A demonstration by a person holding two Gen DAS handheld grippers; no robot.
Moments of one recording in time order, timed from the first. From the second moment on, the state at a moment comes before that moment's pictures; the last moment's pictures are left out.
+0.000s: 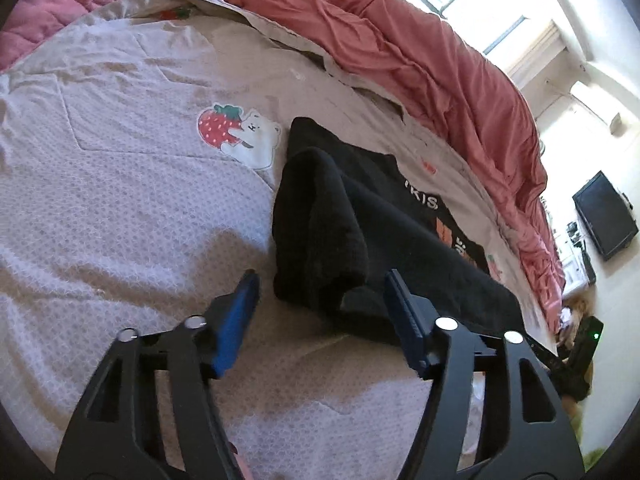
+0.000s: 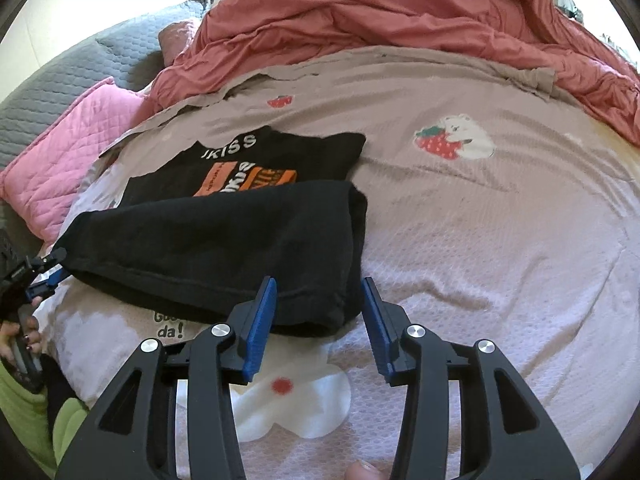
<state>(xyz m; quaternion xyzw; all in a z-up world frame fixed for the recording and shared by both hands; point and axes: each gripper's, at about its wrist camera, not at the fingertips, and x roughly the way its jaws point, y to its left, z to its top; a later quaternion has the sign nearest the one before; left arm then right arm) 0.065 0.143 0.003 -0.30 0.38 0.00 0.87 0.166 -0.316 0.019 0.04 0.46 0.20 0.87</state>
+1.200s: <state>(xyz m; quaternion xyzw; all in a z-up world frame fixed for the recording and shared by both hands) 0.163 0.169 0.020 -0.33 0.32 0.03 0.89 0.279 -0.301 0.034 0.05 0.37 0.13 0.92</state>
